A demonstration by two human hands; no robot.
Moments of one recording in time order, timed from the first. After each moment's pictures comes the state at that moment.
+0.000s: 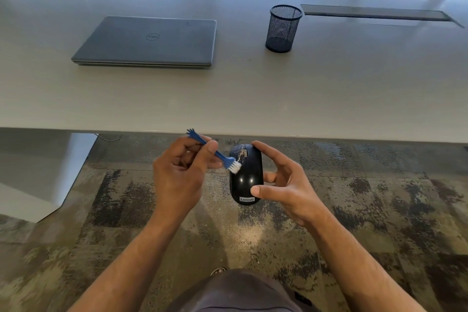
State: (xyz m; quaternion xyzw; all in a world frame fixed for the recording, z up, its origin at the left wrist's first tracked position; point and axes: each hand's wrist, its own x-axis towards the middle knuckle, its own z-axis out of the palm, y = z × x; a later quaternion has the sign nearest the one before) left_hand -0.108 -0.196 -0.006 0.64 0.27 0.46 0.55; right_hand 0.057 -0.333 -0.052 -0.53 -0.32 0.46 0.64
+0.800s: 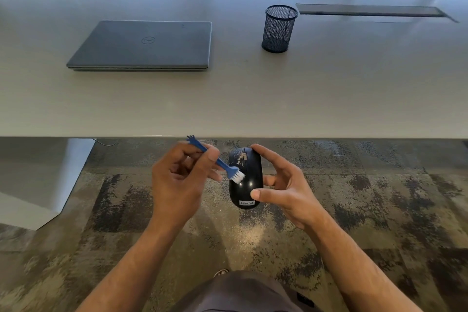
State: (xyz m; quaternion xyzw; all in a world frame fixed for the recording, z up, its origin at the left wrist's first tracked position) left_hand -0.115 -0.194 -0.004 0.67 0.23 0.45 0.54; right_hand 0.053 -0.333 -0.058 -0.52 -0.31 0.46 0.65
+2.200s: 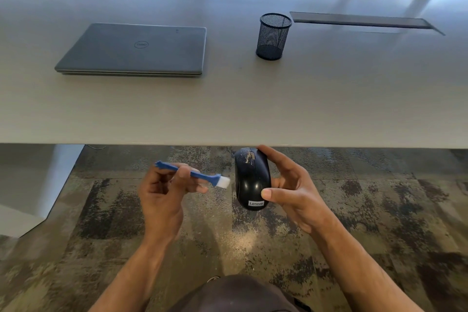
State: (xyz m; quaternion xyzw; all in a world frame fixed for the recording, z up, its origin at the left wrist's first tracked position) left_hand -0.117 -0.178 -0.056 0.53 0.20 0.49 0.66; right_hand 0.078 -0.338 -0.051 -0.44 -0.33 0.49 0.68
